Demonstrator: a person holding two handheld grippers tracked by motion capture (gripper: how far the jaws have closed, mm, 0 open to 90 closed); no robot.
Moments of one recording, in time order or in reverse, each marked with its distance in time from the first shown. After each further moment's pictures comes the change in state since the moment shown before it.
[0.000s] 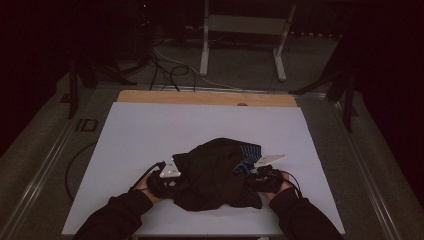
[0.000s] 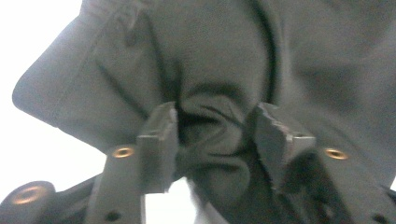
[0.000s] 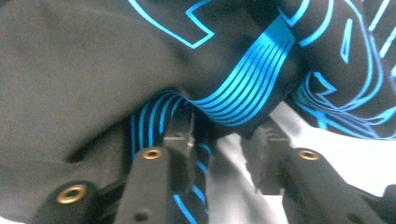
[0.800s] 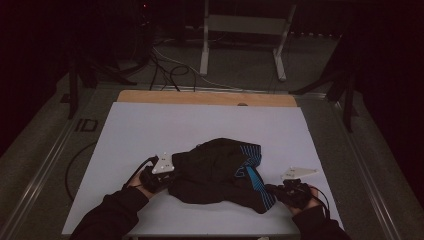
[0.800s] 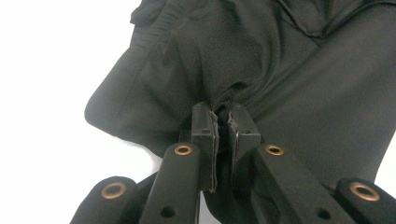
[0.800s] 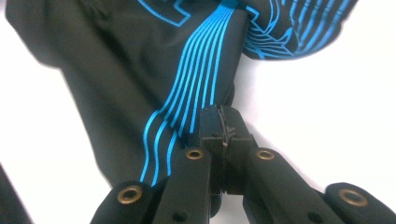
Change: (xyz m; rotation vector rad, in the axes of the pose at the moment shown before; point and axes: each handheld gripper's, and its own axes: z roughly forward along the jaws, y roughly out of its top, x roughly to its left) left arm 0.009 0.008 -0.025 -0.059 0.068 0.006; right arm 0.014 -0.036 -0.073 -0.039 -0.112 0.063
